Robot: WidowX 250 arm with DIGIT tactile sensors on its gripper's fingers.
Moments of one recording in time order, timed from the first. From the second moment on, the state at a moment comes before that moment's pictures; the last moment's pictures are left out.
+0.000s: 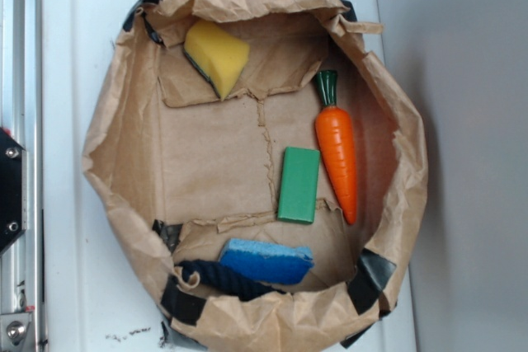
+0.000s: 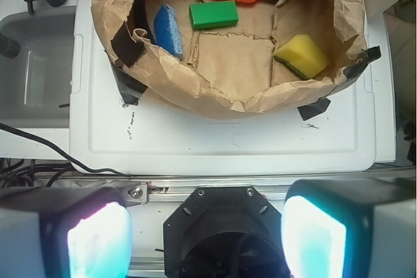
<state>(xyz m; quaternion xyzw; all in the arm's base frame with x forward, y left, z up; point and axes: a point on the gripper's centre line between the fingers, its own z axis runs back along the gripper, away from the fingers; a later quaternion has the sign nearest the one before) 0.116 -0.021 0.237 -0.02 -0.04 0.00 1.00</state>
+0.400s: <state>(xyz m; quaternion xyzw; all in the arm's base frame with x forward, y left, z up) 0.115 -0.021 0.233 -0.02 -0.04 0.00 1.00</state>
